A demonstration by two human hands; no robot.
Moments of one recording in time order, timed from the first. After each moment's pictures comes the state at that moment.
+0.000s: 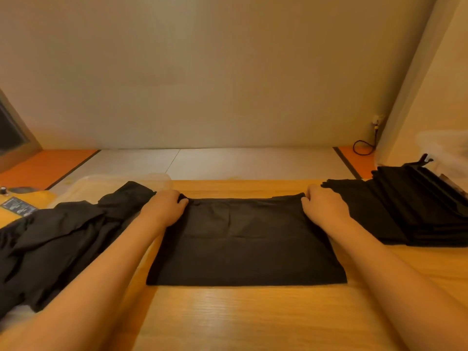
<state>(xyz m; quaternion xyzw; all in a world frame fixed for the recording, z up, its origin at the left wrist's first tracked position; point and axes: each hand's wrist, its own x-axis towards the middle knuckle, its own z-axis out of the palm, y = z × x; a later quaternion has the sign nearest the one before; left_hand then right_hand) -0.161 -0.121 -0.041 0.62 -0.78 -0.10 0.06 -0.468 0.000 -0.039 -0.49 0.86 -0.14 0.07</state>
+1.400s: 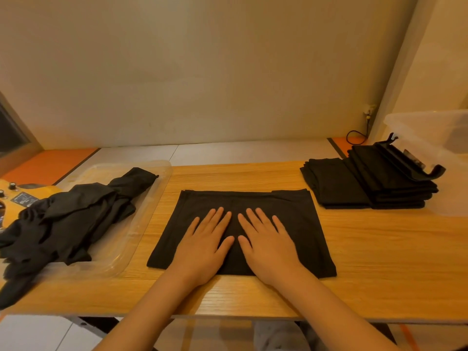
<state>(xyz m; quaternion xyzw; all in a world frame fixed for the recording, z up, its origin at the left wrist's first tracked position) -0.187 0.058 -0.074 0.45 -0.89 -0.05 0.03 -0.340 0.119 -0.067 -0.68 0.73 -0.06 0.07</state>
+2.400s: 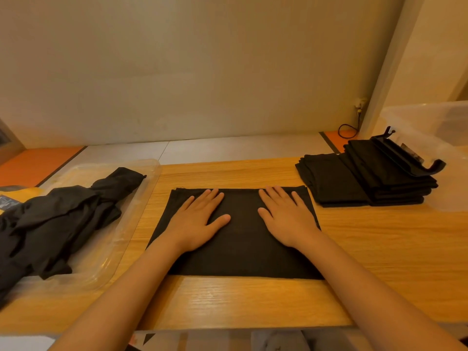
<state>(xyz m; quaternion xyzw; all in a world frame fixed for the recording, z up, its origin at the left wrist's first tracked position) -0.197 -0.015 -0.071 0.41 -0.91 -0.08 0.02 -0.408 0.074 -0.064 -0.64 0.77 -0.03 0.07</state>
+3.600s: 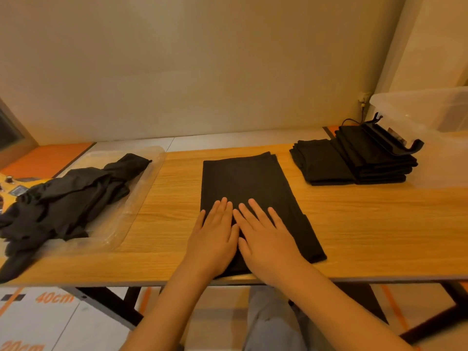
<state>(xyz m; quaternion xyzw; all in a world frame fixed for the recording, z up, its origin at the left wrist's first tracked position) -0.216 0.112 -0.071 0.48 -0.87 -0.08 0.07 -0.337 0.173 -0.068 -0.72 0.69 -0.10 0.01</state>
